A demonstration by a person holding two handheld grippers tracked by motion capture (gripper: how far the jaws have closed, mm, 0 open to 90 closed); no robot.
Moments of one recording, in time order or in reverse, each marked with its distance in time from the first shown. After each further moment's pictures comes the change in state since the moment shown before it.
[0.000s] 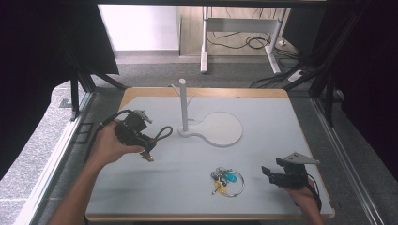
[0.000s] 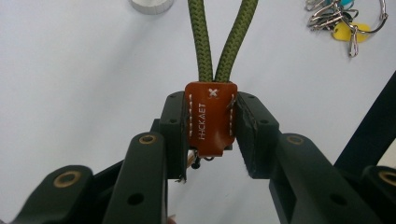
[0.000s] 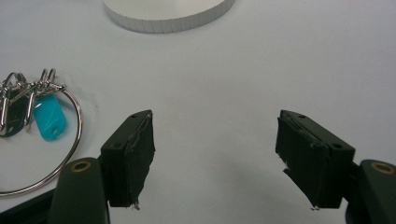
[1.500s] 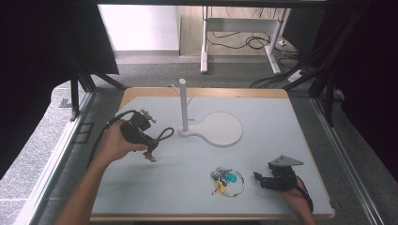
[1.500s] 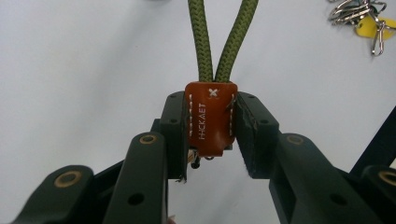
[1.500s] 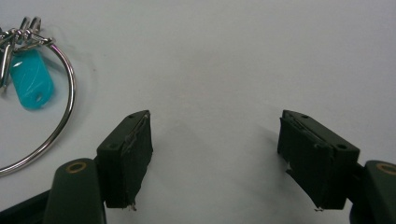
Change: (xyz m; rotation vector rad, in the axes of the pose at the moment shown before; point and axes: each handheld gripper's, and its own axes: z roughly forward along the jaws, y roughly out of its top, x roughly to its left) left arm 0.012 0.008 0.024 0.056 -0.012 -0.024; right arm 0.016 -0.010 0.026 0.096 -0.004 -0.077
